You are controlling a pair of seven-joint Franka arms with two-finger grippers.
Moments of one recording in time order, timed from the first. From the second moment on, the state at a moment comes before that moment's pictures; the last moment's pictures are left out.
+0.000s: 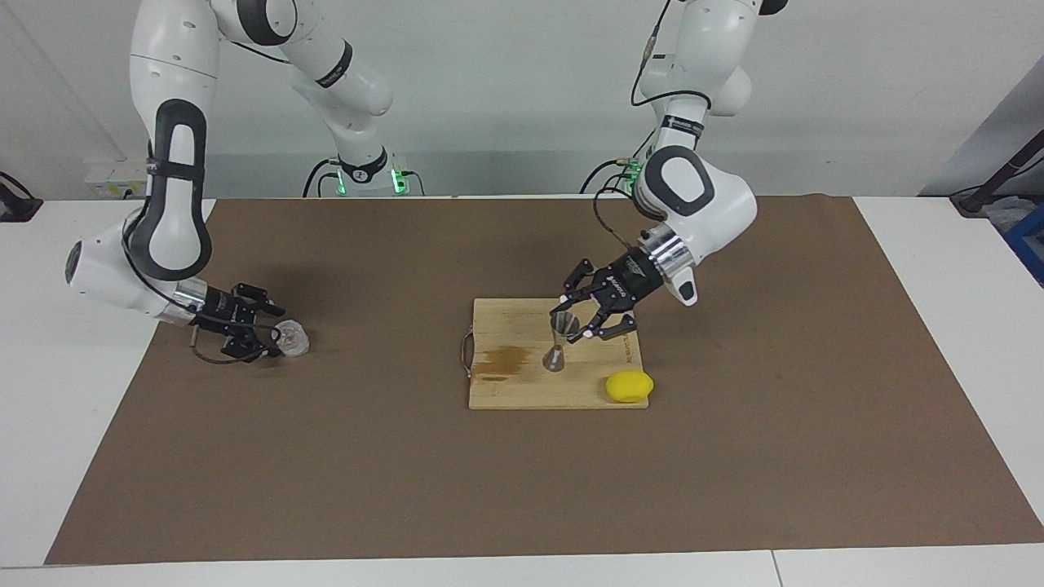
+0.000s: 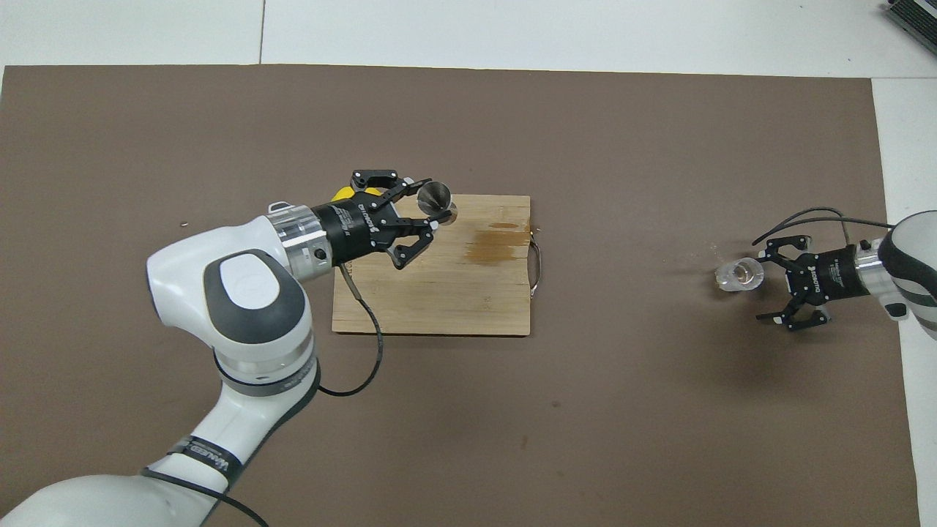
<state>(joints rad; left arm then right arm) -0.55 0.19 0.03 -2.00 -1.71 2.57 -1.20 -0.45 0.39 0.07 -1.97 0.54 1.95 0.76</state>
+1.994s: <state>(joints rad) -0.71 0.25 0.03 -1.94 -1.80 2.69 -1.21 -0.41 0.39 0.08 -1.97 0.57 1.98 0.57</state>
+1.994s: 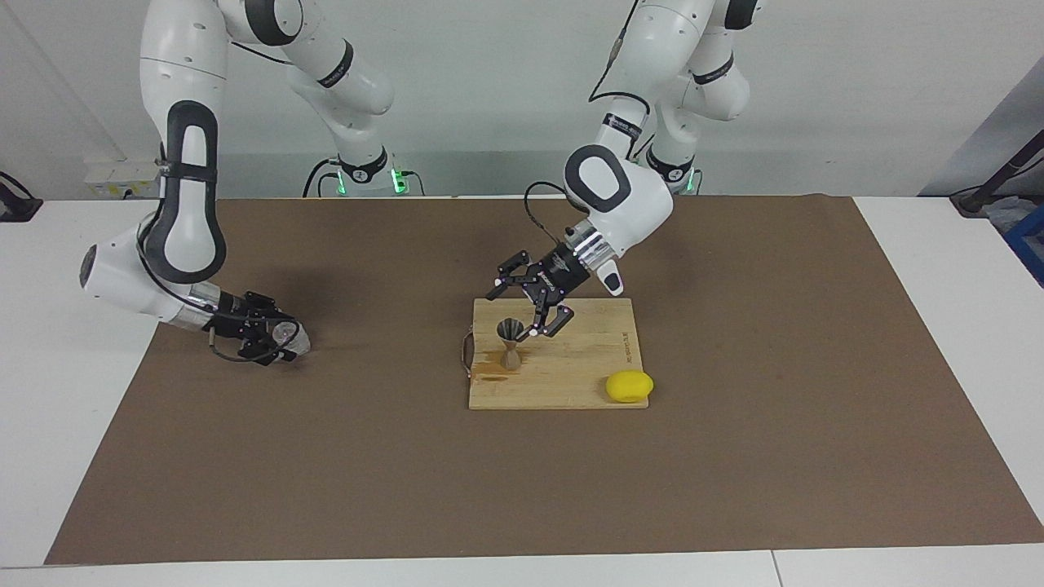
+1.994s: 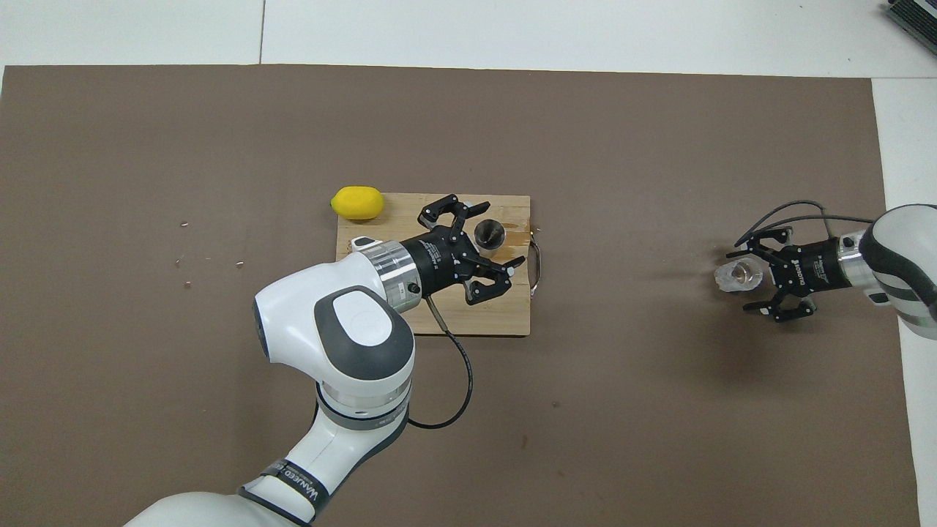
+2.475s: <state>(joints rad) -0.58 0.21 0.06 -1.95 -1.40 2.39 -1.21 -0.40 0.39 0.08 -1.97 0.57 1.98 0.58</state>
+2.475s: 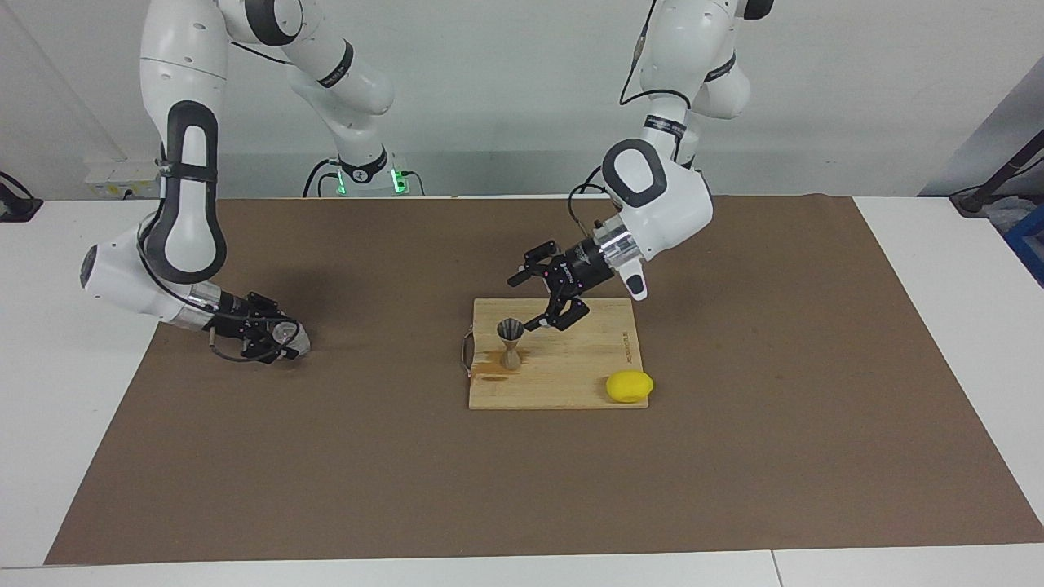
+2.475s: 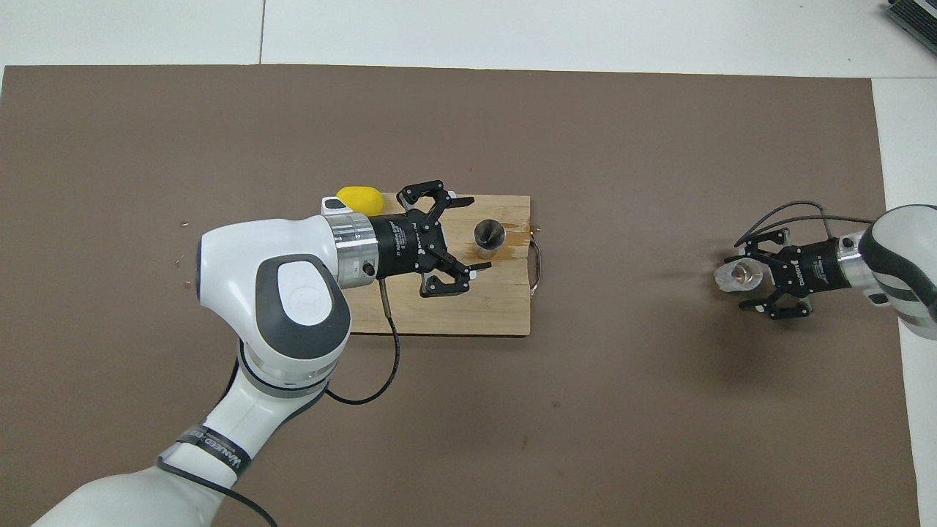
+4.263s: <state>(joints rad) -0.02 0.03 0.07 -1.74 -0.10 1.85 -0.08 -0.19 0.27 0.10 -1.91 0.57 1.98 1.13</state>
